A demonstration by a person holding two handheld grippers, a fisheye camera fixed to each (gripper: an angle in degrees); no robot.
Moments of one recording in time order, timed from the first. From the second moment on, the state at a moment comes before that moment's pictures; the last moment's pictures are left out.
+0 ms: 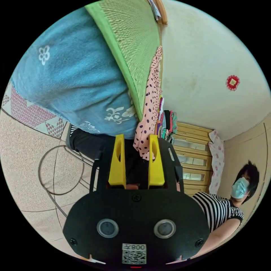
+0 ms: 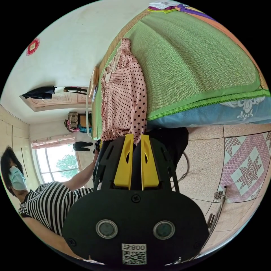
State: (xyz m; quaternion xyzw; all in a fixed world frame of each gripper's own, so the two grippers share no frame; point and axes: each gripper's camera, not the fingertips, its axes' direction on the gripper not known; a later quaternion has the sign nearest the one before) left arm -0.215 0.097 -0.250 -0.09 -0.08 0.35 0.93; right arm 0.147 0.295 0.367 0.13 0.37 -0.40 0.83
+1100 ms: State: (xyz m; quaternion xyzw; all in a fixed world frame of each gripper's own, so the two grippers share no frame) left arm -0.222 0.142 -0.298 -0.10 -0.01 0.38 0.92; right arm 0.171 0.271 0.462 0.03 0.50 -0.42 0.76
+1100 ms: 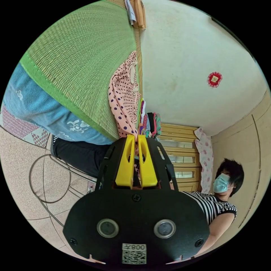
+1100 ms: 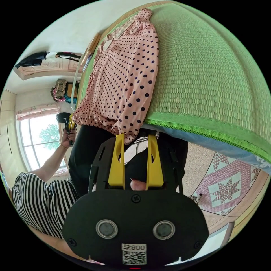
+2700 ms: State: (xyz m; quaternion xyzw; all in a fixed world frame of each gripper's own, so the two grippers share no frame) left arm -0.241 0.272 -0.347 -0.15 0.07 0.41 0.90; right arm 0.153 0.443 0.331 -0.01 0.27 -0.54 0.79
